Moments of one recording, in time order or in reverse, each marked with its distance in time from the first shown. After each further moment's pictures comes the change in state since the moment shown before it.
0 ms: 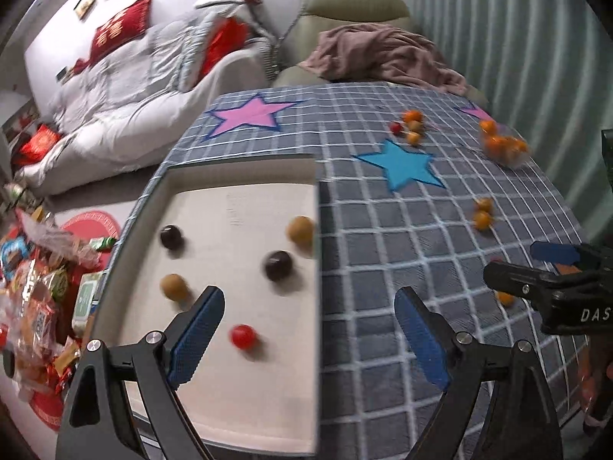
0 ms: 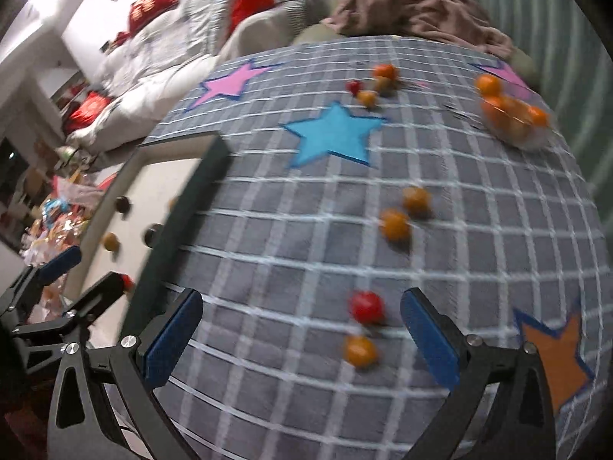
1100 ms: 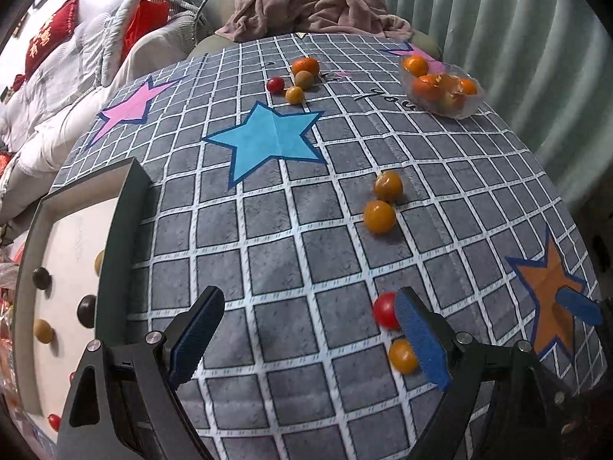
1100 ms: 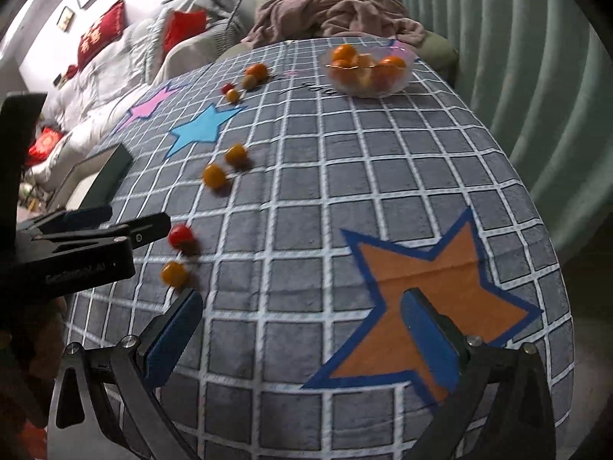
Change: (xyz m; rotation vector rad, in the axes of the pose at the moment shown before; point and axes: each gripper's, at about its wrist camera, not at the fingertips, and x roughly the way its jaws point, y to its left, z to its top) left arm 0.073 -0.129 0.036 0.111 0.165 -0.123; right arm -0.031 -0.103 -0.053 0.132 -0.086 -0.140
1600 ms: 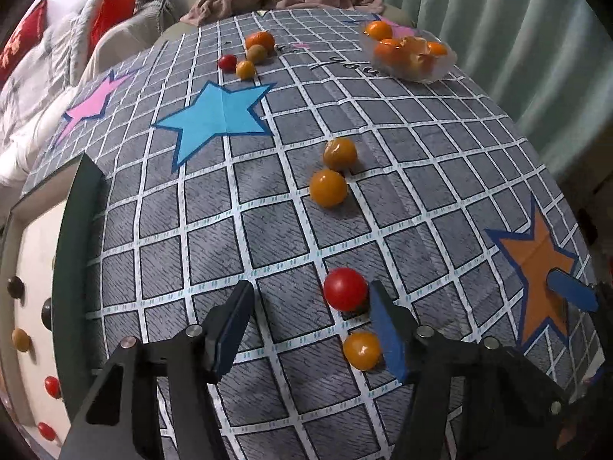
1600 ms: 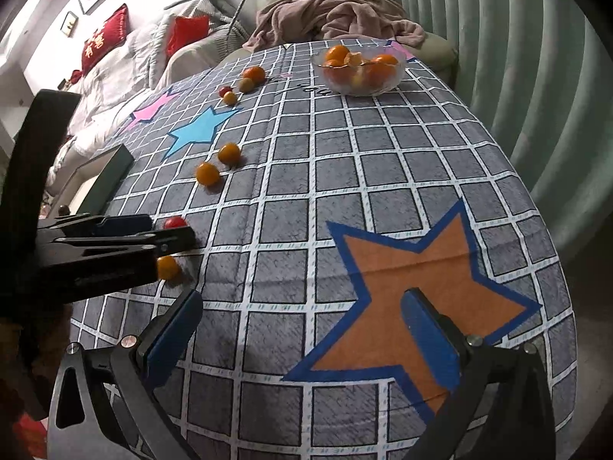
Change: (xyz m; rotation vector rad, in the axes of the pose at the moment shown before) left arm 0.017 -0.028 -0.005 0.073 0.076 -0.064; right arm -0.001 -0.005 -0.013 -0.016 -0.019 0.032
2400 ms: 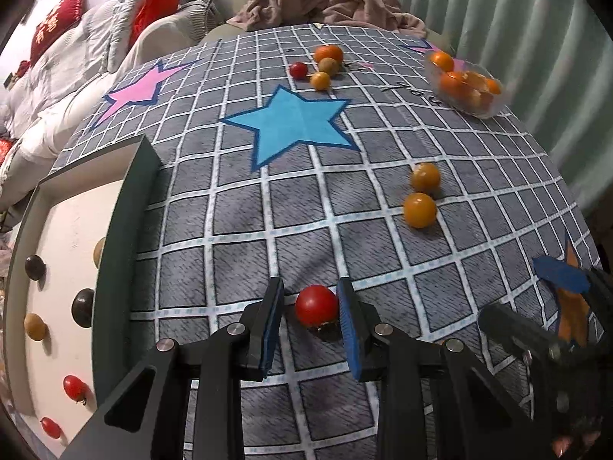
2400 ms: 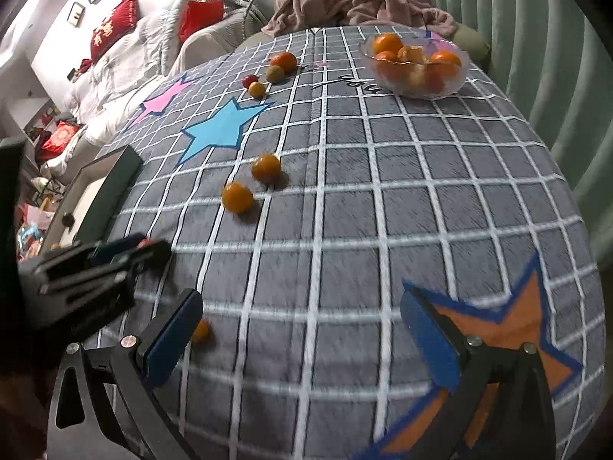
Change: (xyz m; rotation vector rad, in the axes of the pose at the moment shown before) left arm -0.004 0.053 -0.004 -0.117 -0.069 0.063; right arm 0.053 0.032 0.050 -0.020 0.073 0.056
